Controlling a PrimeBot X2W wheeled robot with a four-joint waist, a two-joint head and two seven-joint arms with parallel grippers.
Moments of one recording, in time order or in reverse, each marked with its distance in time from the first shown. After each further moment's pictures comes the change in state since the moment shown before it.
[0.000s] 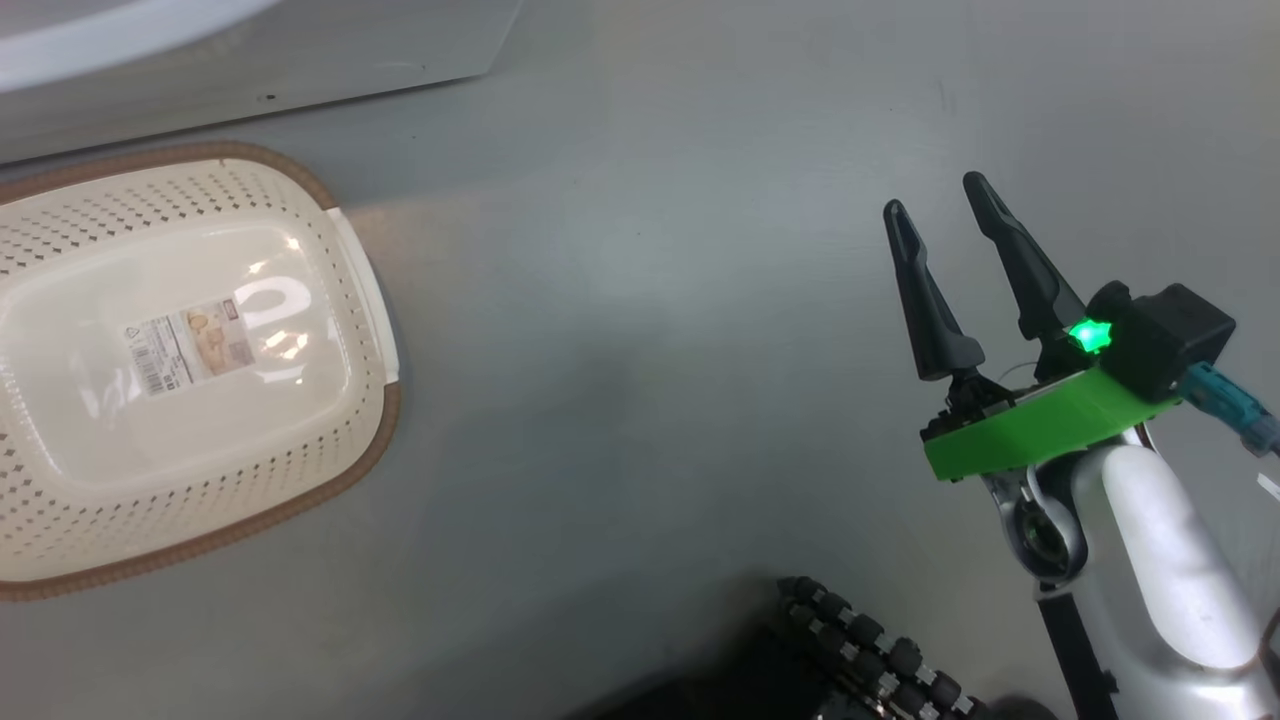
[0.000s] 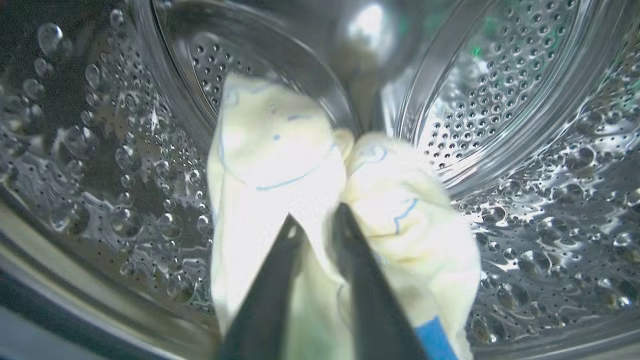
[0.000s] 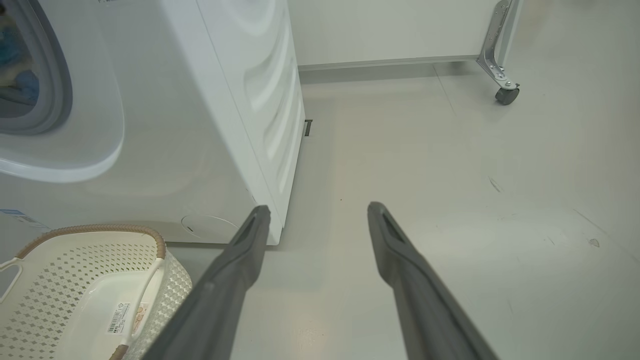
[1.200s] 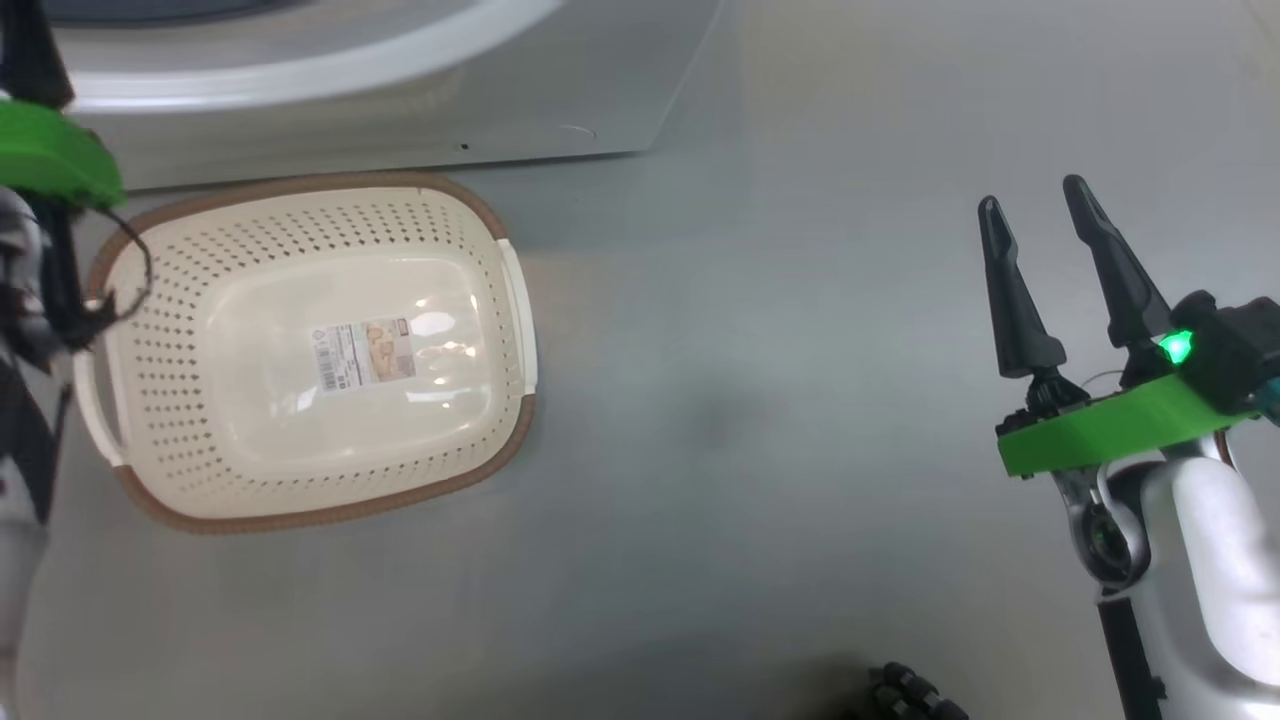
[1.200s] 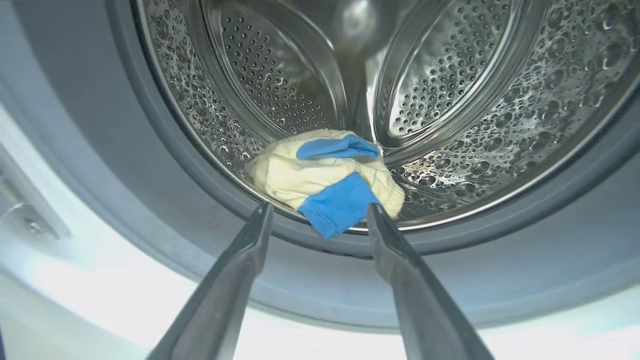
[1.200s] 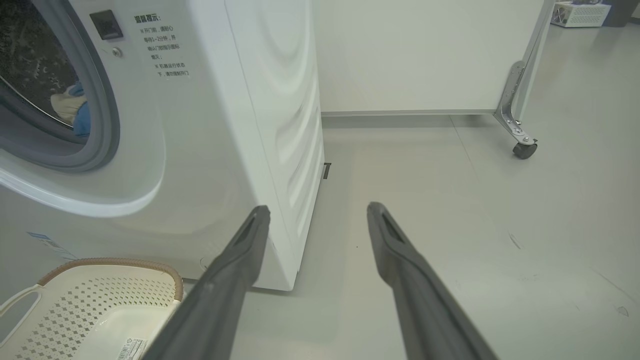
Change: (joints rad) left arm 0.509 -0.157 0.047 -0.288 -0.108 0.087 -0.112; right arm 0.033 -0.022 -0.127 -0.008 -0.065 0.000 0.000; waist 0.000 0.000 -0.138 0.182
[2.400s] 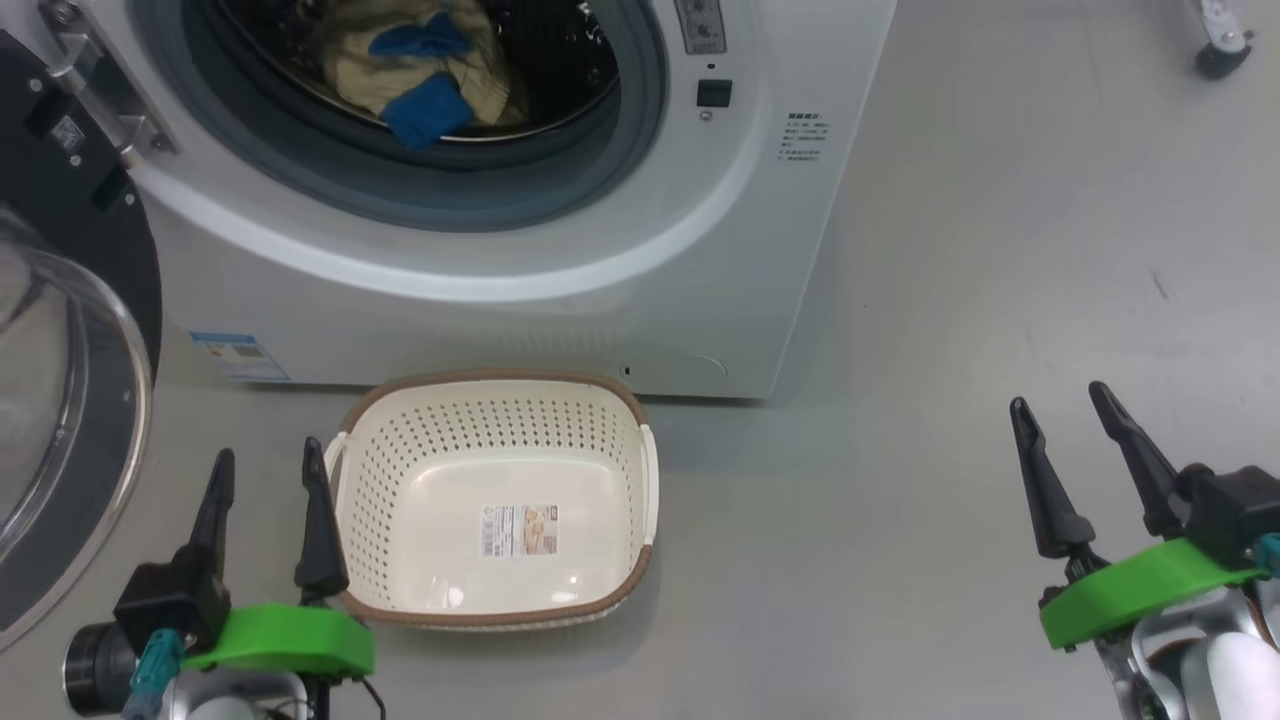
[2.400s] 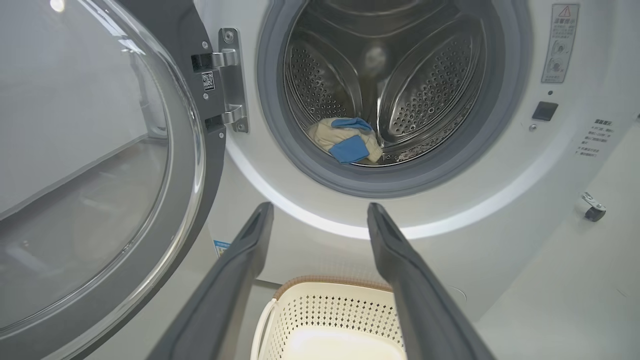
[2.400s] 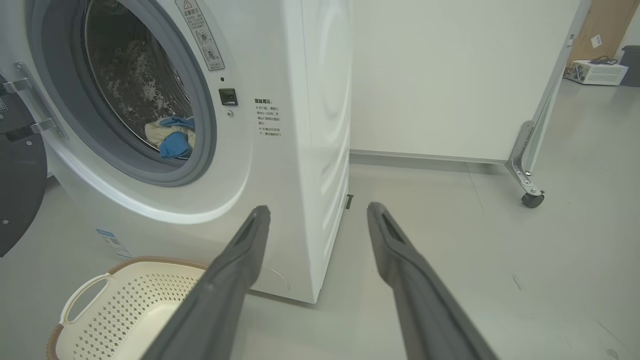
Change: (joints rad) left arm 0.865 -0.181 0.074 -0.527 0.114 0.129 0.000; right arm 0.293 -0.017 -0.093 -0.065 -0.069 0.000 0.099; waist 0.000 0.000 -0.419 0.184
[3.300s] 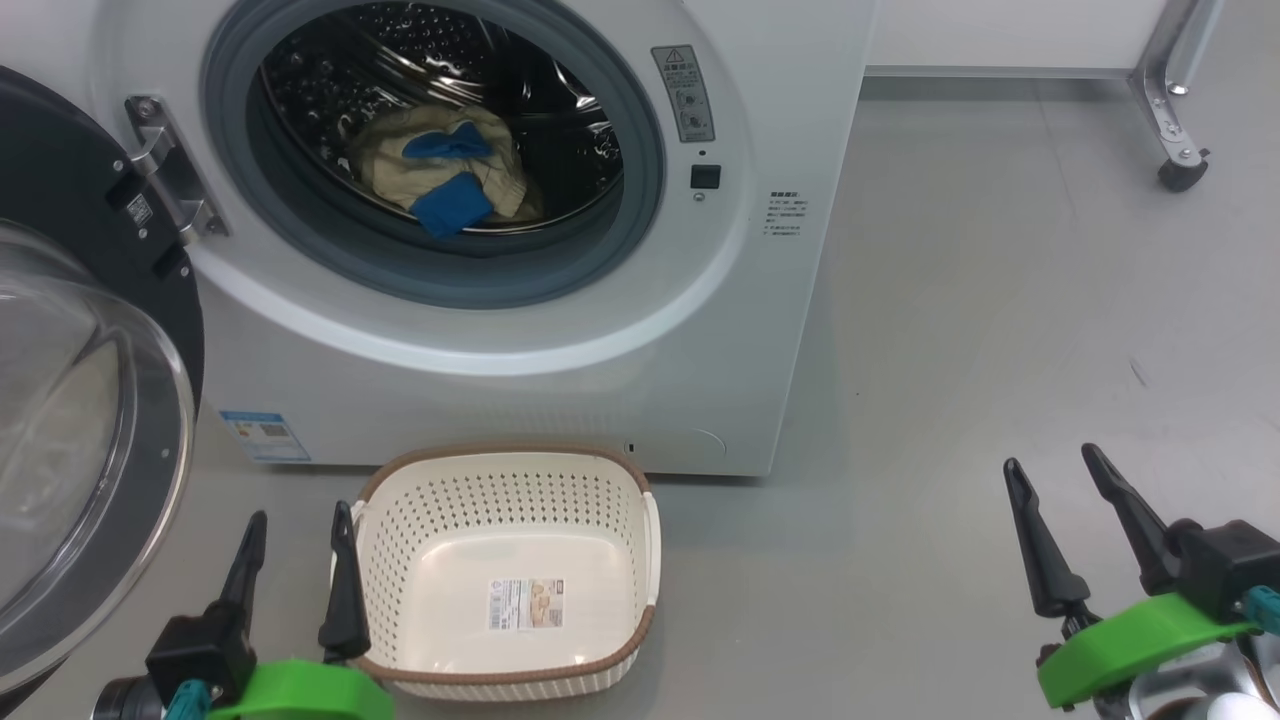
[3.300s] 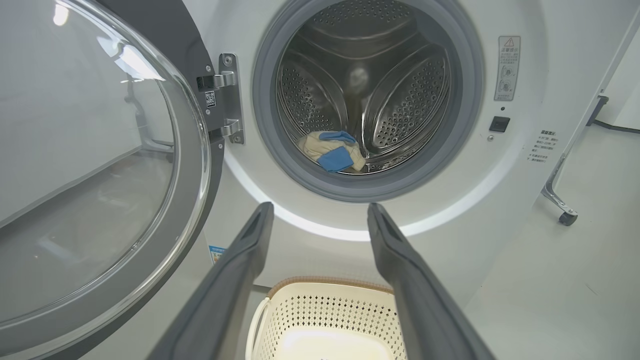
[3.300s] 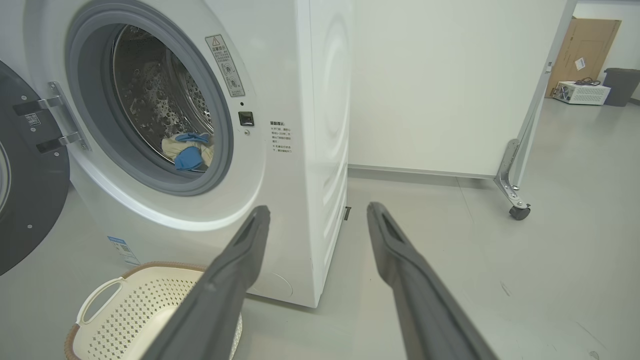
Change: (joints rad) left arm 0.095 -0.007 -0.024 0.007 0.003 -0.028 0.000; right arm 0.127 0.036 -0.015 -0.077 -0.025 0.000 0.053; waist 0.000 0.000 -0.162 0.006
